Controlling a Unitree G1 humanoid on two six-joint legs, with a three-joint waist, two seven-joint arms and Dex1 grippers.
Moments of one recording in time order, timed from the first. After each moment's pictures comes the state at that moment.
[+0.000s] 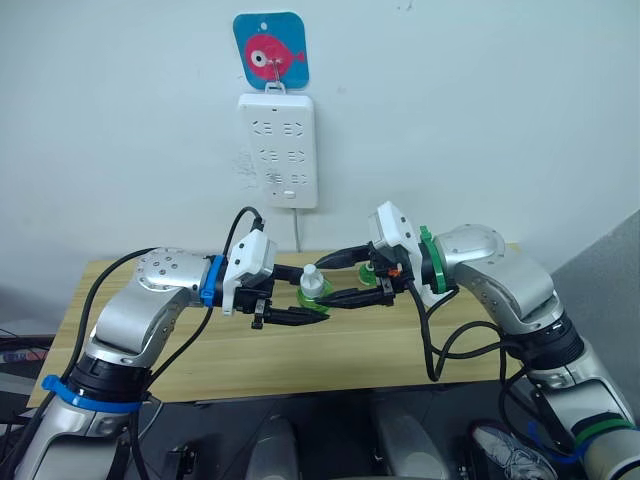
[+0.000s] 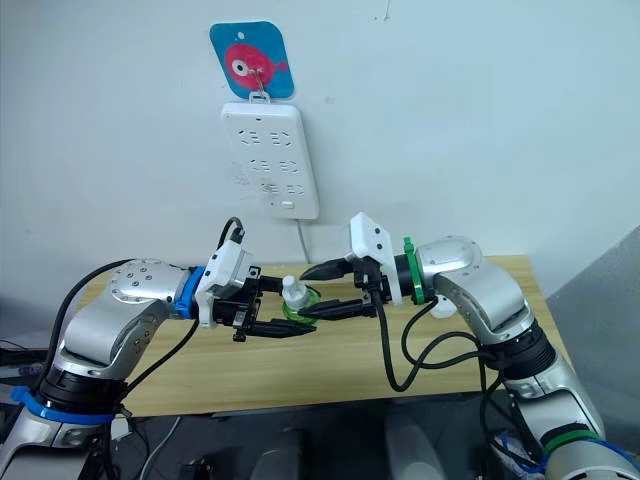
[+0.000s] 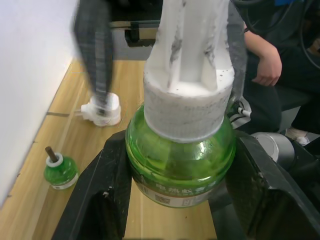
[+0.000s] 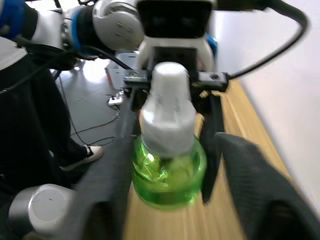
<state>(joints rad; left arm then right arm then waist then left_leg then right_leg) -0.42 0.74 -0.12 -0.20 -0.50 0.38 -1.31 -0.68 -0.49 0.31 -0.22 0.49 0.58 1.12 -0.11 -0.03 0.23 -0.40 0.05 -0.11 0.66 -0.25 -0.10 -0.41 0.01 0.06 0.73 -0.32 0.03</state>
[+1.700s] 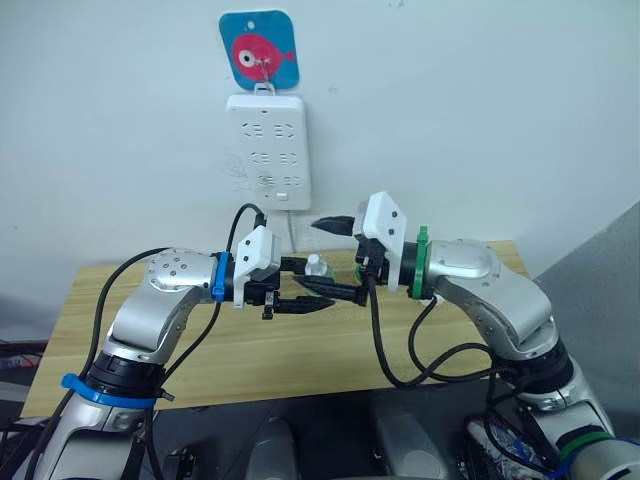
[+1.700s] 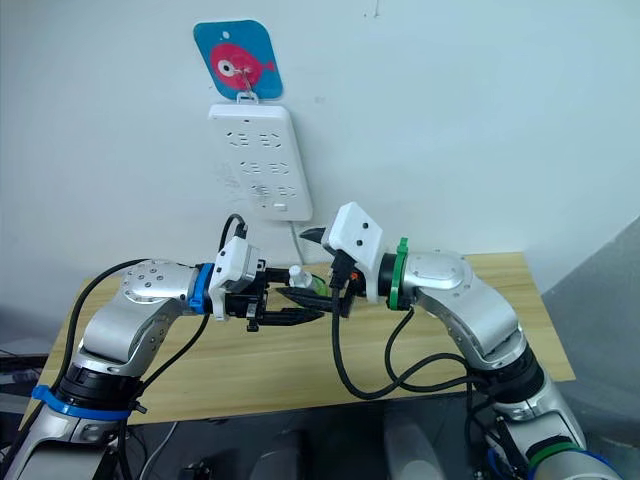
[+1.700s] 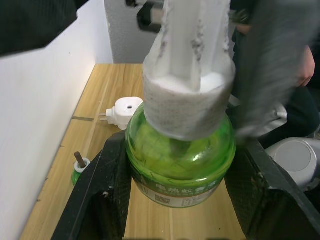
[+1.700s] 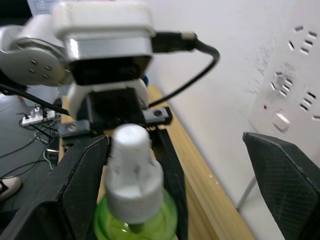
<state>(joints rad) -0.43 0.67 -0.12 -0.15 -0.43 0.30 -1.26 -0.62 -0.39 0.31 -0.42 0.38 0.69 0.72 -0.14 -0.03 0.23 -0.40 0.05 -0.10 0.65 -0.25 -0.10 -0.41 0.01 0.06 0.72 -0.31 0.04</state>
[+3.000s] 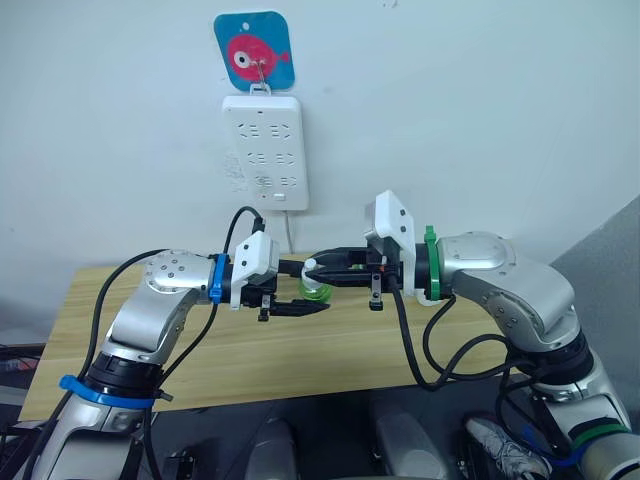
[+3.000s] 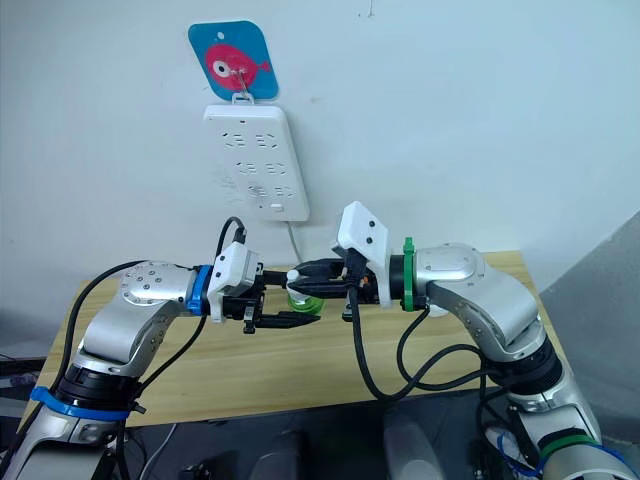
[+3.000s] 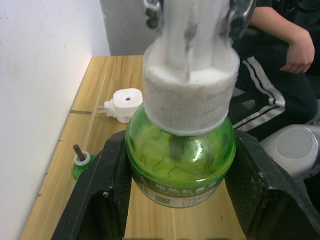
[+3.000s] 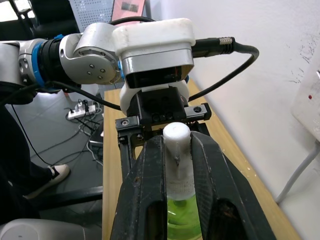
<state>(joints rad) -0.42 0.69 -0.12 -0.12 -0.39 0.25 -1.28 -0.67 -0.45 0.28 -0.45 0.55 0.80 0.82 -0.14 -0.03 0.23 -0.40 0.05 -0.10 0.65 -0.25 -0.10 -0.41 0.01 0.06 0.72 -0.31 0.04</state>
